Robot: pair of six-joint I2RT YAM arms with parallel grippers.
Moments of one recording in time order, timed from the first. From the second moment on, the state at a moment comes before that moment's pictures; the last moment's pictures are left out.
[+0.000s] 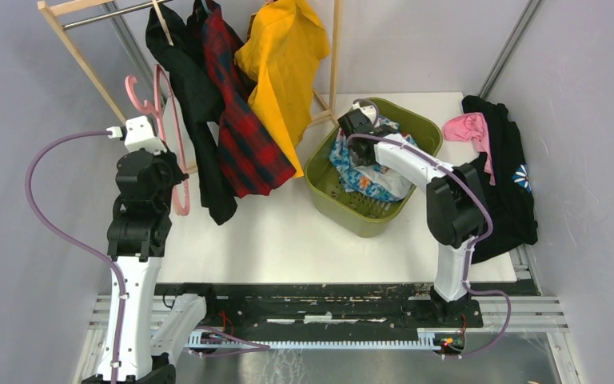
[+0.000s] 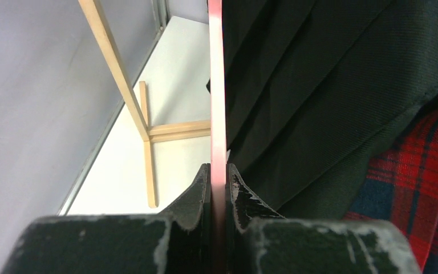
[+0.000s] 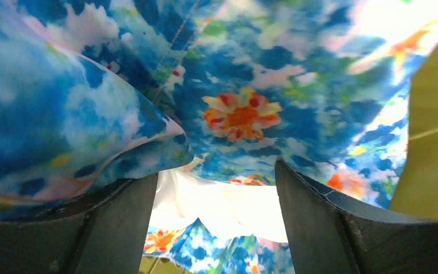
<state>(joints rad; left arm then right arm) -0.02 0.77 1.11 -0.56 -0.26 -0.15 0.52 1.96 1.57 -0.67 0.61 0.33</state>
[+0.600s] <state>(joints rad) -0.02 0.85 1.11 -0.41 -0.42 0.01 0.53 1.69 1.80 -0.63 0.53 0.22</state>
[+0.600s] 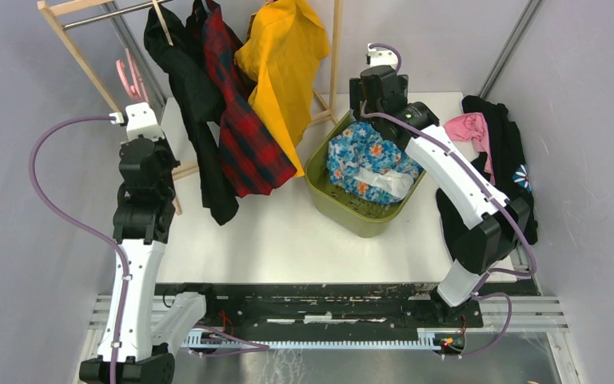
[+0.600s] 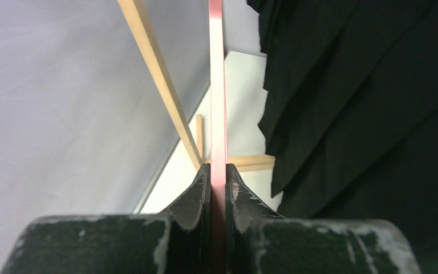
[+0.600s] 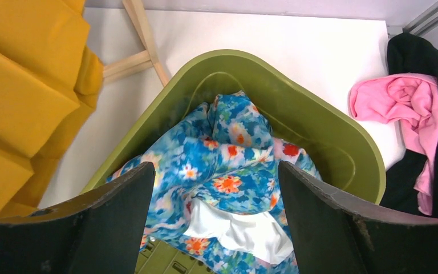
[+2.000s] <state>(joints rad) -0.01 1.26 1.28 0.11 -0.54 0.23 0.46 1.75 1.77 -0.60 0.56 0.13</state>
